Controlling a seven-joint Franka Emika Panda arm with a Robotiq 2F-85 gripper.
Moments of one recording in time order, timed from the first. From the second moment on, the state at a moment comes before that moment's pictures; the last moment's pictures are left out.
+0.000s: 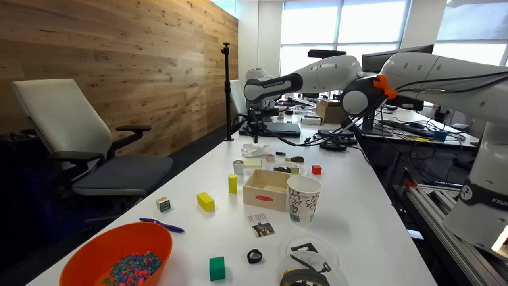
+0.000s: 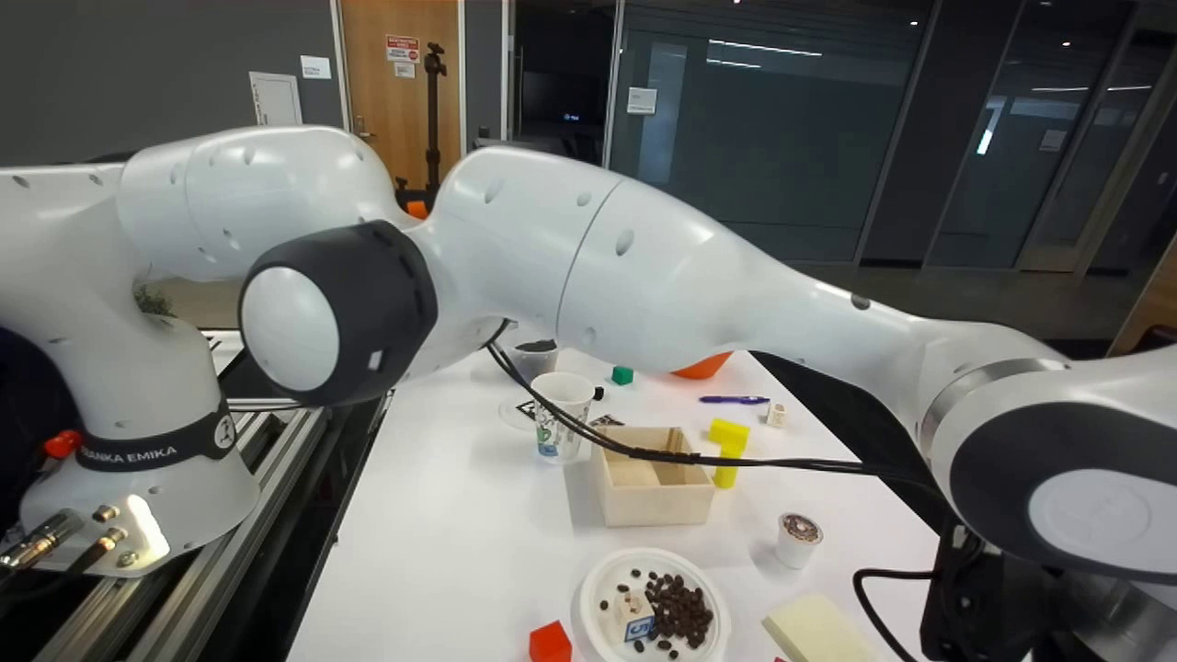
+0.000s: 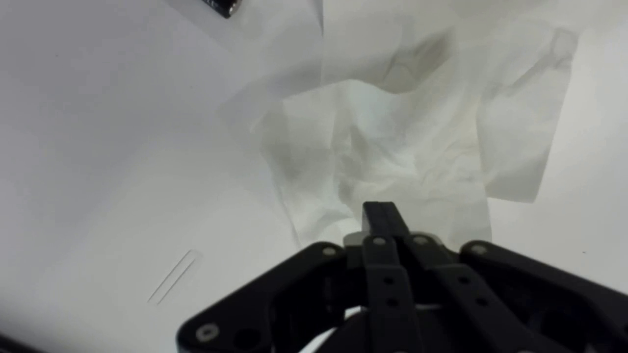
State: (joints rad) arm -0.45 1.33 -0.17 -0.45 0.07 1.83 0.39
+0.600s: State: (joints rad) arm -0.44 1.35 -0.16 -0.46 0.07 1.87 0.39
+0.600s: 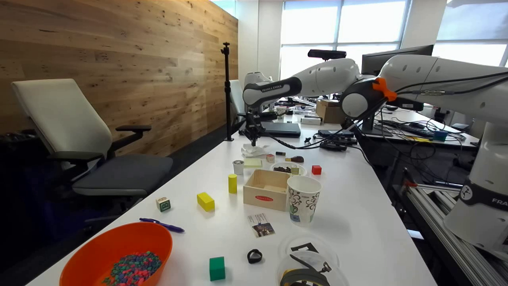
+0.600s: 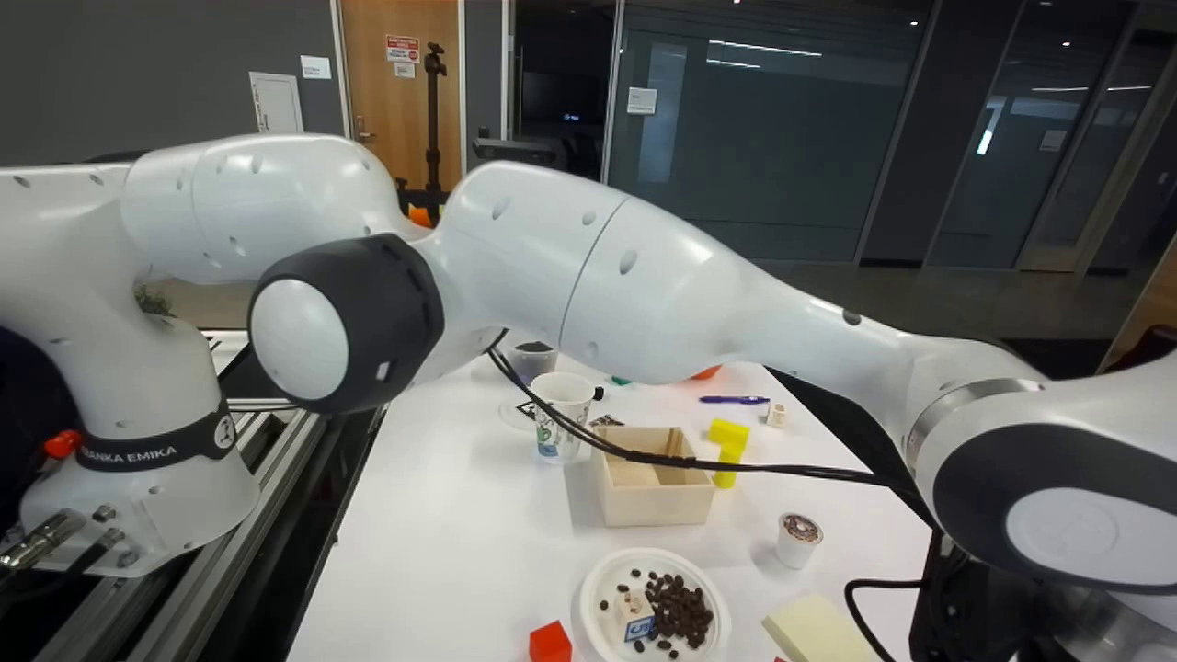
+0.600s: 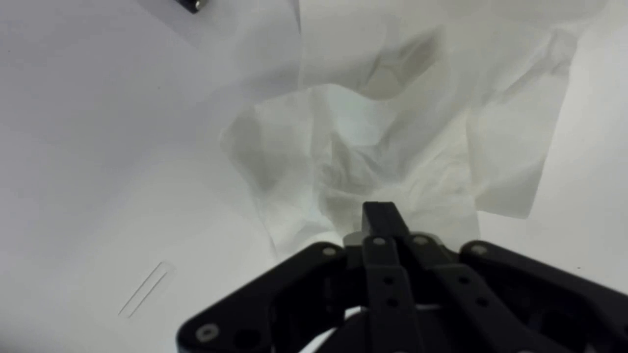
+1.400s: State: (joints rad) arm -0.46 1.37 -0.13 -0.46 0.07 1.88 0.37
